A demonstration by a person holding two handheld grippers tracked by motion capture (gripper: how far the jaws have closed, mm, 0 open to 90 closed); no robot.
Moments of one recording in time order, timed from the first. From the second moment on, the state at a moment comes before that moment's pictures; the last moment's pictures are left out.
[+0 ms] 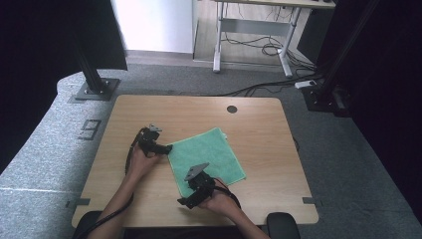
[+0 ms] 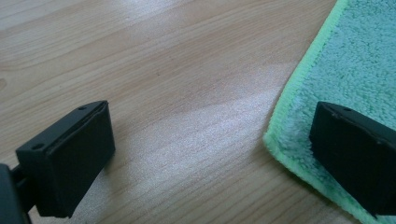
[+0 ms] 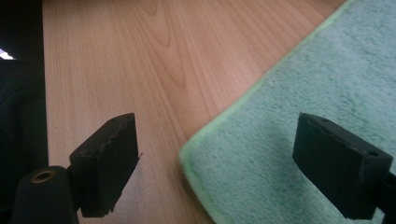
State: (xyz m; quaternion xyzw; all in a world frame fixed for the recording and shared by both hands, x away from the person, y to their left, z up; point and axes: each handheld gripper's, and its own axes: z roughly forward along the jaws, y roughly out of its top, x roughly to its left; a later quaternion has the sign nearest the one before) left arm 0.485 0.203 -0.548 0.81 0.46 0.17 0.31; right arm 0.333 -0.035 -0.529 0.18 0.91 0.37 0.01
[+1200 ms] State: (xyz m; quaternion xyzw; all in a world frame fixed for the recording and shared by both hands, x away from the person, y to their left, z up) left arm 0.470 0.210 -0.532 0.82 0.44 0.13 0.33; right arm 0.322 -0.006 -0.533 0.14 0.93 0.34 0.03
